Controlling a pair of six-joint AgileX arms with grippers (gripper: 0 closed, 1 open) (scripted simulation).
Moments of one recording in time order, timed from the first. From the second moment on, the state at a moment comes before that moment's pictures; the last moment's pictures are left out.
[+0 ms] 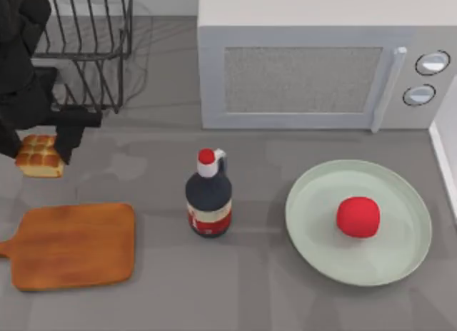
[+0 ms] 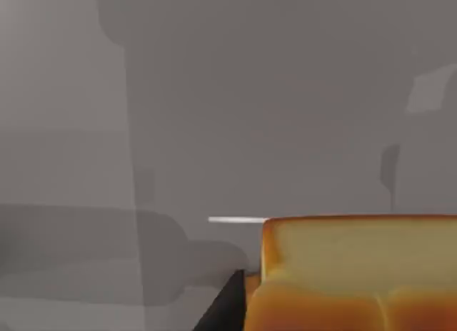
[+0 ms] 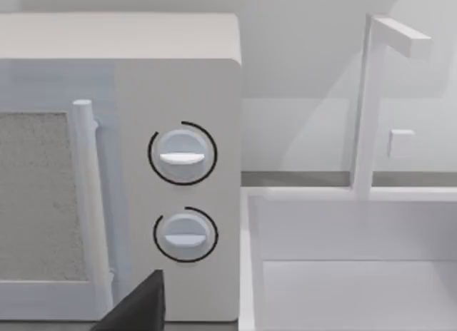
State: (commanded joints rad) left arm -0.11 1.96 1.47 -1.07 0.00 -0.03; right arm 0.00 0.00 0.00 0.00 0.00 0.00
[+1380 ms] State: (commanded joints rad) left arm -0.20 1.64 1.08 -0.99 -0.01 -0.17; right arm 0.00 0.00 0.00 0.00 0.00 0.00
